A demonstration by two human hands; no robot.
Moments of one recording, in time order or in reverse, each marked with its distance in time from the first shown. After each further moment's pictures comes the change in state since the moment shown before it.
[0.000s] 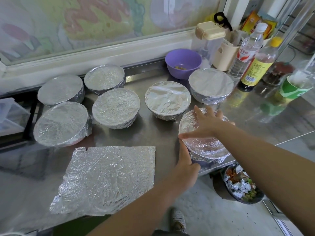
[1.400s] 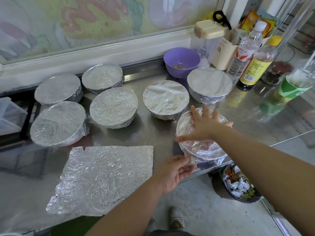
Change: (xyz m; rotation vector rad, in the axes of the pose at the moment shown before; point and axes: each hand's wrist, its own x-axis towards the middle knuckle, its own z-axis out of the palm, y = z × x) left_hand 0.017 -0.029 -0.018 -0.956 -0.215 -0.252; right_hand -0.010 -0.005 0.003 -0.037 -0.015 -0.004
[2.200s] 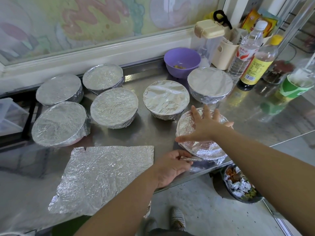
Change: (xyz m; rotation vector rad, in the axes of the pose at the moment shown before) left_hand 0.000 0.019 -0.005 0.288 -0.097 0.027; right_hand -0.001 0.001 0.001 -0.004 -0.001 -0.008
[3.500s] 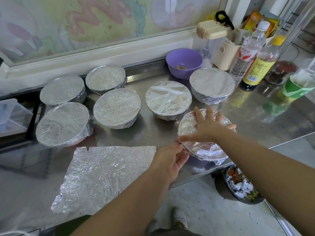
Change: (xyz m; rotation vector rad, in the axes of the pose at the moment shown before) left_hand -0.018 0.037 0.032 -0.447 0.452 -0.031; right_hand -0.005 -0.004 0.003 0.049 0.016 0.036
